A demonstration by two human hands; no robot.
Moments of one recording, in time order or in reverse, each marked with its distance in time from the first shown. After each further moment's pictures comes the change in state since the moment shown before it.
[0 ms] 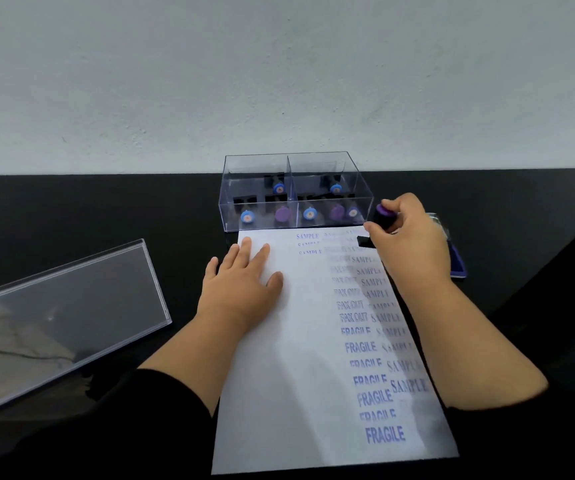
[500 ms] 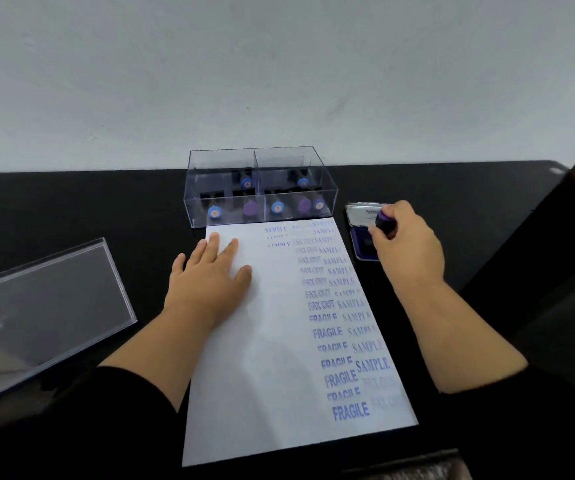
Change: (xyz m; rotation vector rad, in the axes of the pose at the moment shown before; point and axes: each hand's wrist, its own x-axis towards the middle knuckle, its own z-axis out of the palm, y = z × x) left_hand 0.002 0.000 0.001 0.011 0.004 0.007; right_hand -0.005 0.031 -0.029 -0.234 0.038 0.085
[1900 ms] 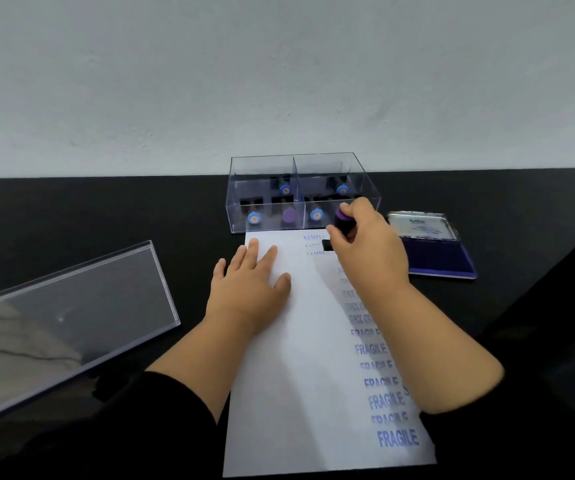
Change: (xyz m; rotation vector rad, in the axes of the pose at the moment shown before) left_hand -0.002 0.000 0.000 -0.015 0.008 0.004; right_hand -0.021 -0.077 0.044 0.177 -0.085 -0.248
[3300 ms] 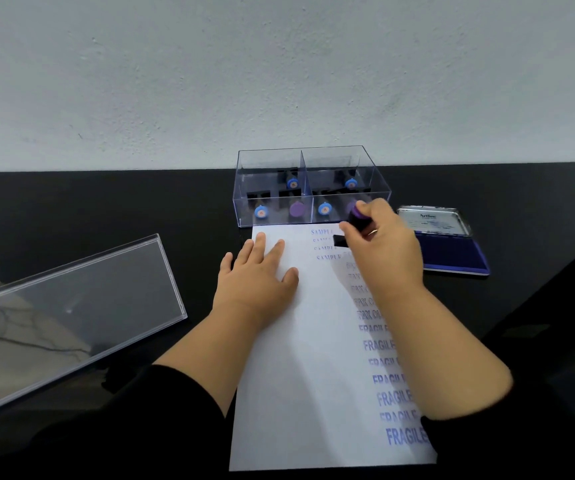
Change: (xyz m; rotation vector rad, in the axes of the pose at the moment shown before) left_hand 0.000 0.000 -0.001 0.001 -0.007 -0.004; right_hand -0.003 0.013 0.008 0.106 0.046 0.077
